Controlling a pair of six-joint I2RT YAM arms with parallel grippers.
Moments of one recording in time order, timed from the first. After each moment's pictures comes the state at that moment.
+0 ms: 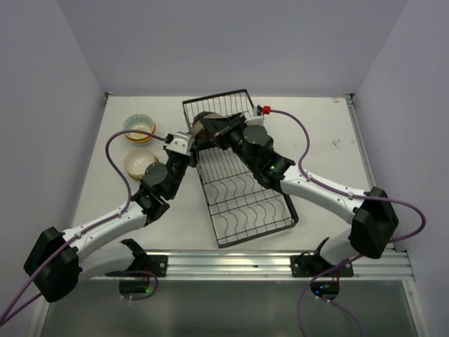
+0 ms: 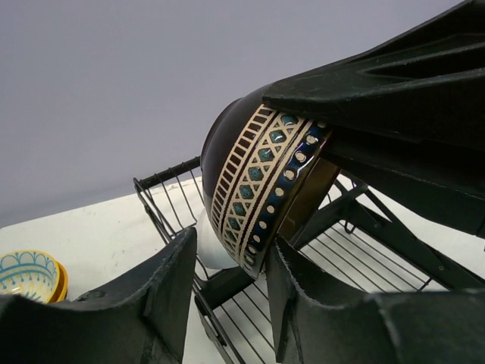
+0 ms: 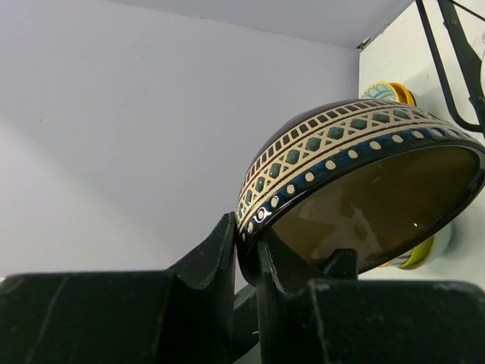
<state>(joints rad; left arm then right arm) -0.72 1.06 0.57 0.68 -0.41 0.12 0.86 1.49 1.16 0.33 0.29 1.38</state>
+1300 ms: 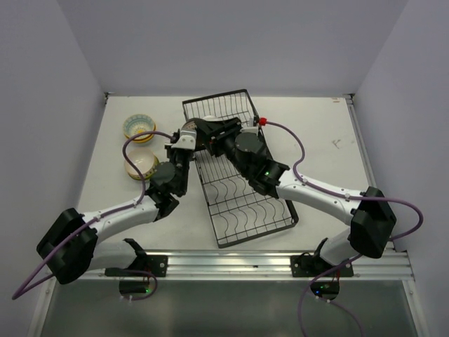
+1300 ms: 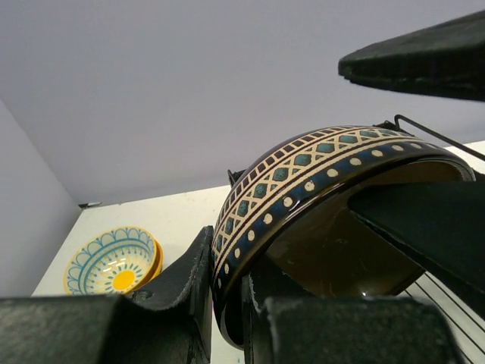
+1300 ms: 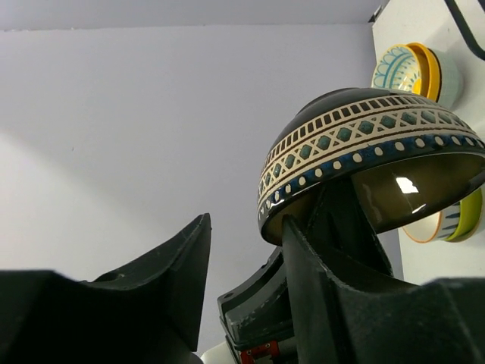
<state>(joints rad) -0.75 1.23 0.57 0.92 -0.70 0.35 0.93 1.50 1.16 0.31 0.39 1.59</state>
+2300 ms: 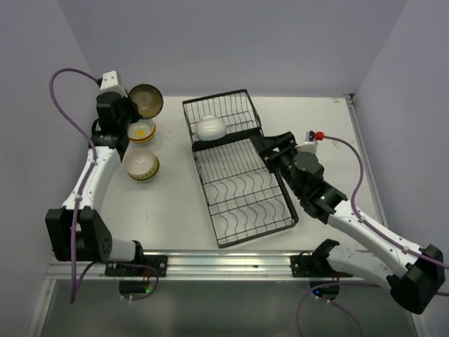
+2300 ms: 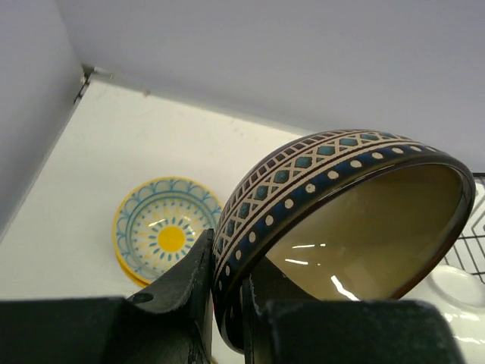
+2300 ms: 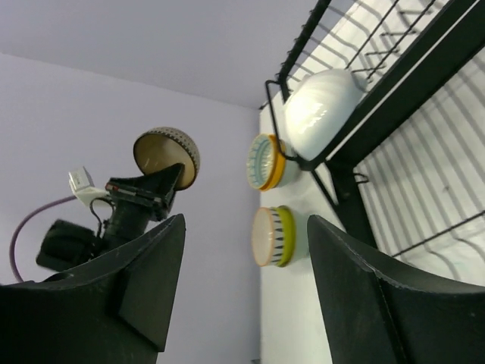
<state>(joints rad) -0.05 1.34 1.14 -0.01 -0.15 -0.23 0.72 0.99 0.75 0.13 0.34 1.30</state>
